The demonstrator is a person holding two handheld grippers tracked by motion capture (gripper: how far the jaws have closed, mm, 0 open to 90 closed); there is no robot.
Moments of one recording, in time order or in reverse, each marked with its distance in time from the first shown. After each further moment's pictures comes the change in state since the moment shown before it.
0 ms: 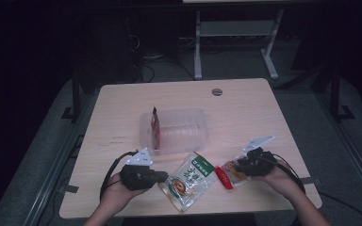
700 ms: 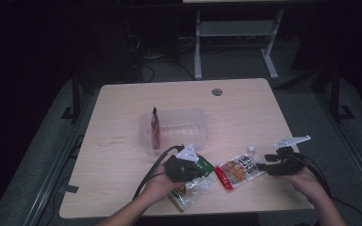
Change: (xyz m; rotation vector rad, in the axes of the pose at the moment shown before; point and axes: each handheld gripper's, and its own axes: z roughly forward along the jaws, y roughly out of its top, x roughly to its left) left arm -0.019 0.056 0.105 0.056 -0.096 0.120; right arm -0.050 -0.048 -0.036 -0.065 -0.055 0.196
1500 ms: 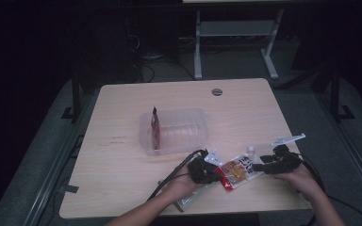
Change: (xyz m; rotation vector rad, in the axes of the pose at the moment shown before) left arm 0.000 0.009 0.066 0.090 -0.018 0.027; right arm -0.012 0.000 0.022 0.020 0.110 0.049
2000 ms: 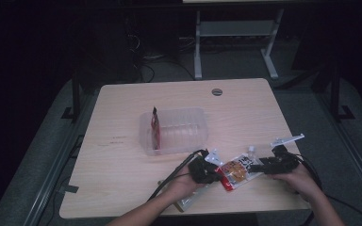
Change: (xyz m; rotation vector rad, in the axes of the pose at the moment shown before) left arm 0.001 0.001 0.003 -0.013 -0.005 -0.008; right arm 0.001 0.000 0.003 0.001 0.084 0.020
